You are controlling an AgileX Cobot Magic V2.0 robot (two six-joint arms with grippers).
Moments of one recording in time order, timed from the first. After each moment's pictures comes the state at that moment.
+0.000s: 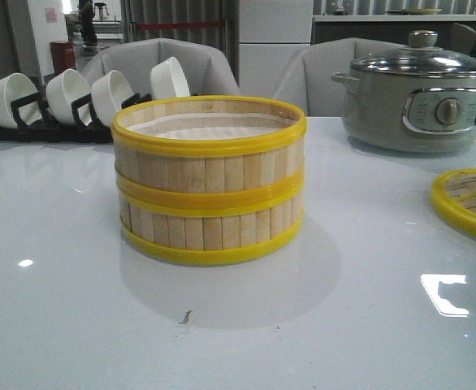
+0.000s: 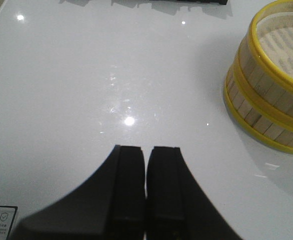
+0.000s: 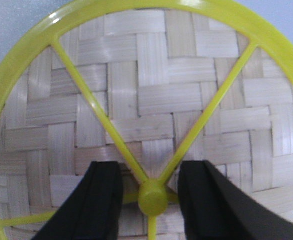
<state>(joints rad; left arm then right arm) -0.15 0.68 -0.71 0.09 0.72 -0.19 -0.19 2.03 -1.53 0.00 0.78 0.14</state>
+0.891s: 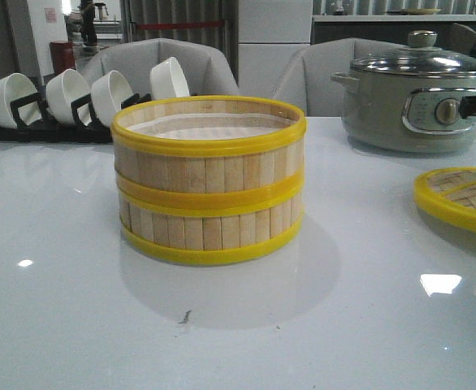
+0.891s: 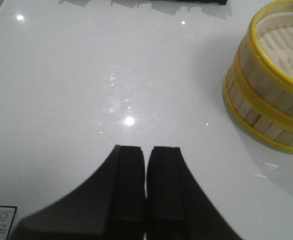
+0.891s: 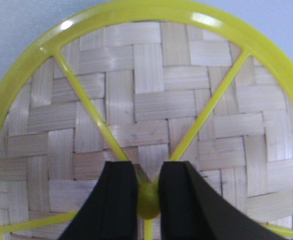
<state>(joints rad) -0.15 0.68 -0.71 0.09 0.72 -0.19 -0.12 1.99 -1.55 0.00 0.85 0.14</state>
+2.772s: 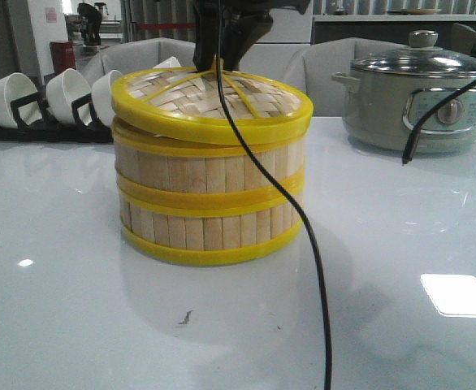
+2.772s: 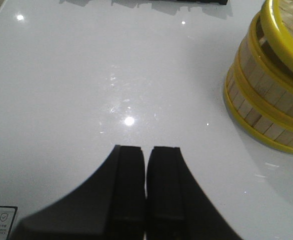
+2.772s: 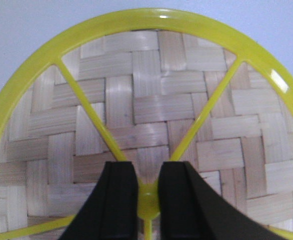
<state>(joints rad) -0.15 0.68 -0.71 0.09 0.72 -0.19 0.55 2.14 -2.20 0.04 1.05 0.14</state>
